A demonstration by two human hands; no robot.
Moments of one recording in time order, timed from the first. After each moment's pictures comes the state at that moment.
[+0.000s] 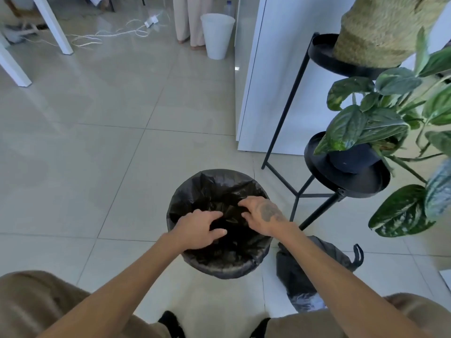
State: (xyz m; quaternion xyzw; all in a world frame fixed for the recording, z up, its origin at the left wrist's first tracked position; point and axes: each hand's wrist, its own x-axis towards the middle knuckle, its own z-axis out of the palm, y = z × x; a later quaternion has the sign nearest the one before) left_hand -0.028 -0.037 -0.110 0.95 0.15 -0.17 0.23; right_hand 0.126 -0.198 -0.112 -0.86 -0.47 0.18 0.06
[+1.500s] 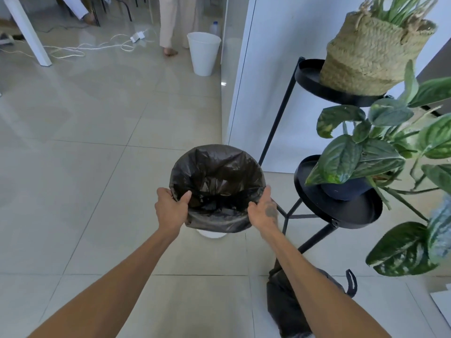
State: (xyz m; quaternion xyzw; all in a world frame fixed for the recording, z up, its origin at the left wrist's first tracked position) left_hand 0.068 0.022 -0.135 0.67 0.49 0.21 0.51; right_hand 0.187 -0.162 -0.106 -0.93 -0.04 0.16 0.33
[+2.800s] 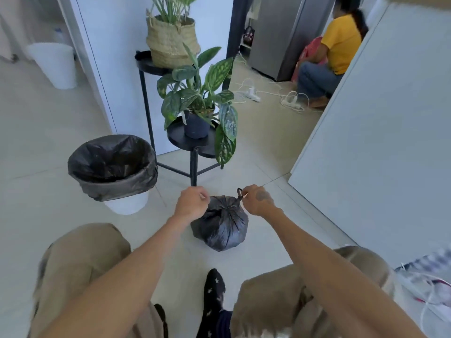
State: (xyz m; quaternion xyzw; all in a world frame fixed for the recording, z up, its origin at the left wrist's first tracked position) left_hand 0.013 -0.254 -0.069 0.90 0.05 -0.04 0.43; right_hand 0.033 -0.463 -0.045 -0.98 0.02 0.12 0.16
